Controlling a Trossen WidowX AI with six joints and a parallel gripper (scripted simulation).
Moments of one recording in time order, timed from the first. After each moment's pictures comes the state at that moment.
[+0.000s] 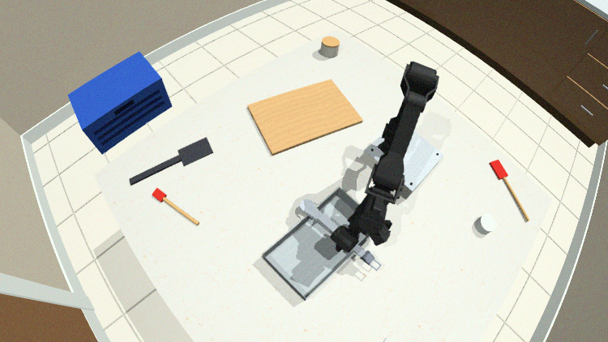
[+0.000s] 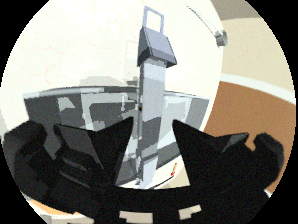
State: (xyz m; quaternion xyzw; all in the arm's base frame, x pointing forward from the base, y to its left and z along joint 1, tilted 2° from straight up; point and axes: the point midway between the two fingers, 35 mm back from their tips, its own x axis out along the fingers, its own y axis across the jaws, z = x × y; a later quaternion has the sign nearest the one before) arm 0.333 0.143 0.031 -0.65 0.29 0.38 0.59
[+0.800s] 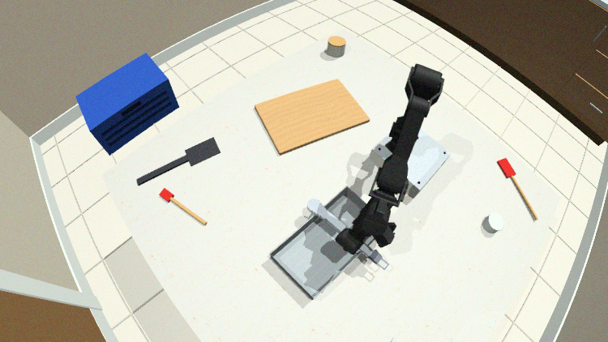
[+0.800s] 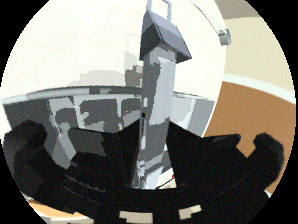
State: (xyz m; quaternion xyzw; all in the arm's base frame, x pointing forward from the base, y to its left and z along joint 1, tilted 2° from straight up) arm 0.339 0.142 0.016 -0.65 0.29 0.38 0.59
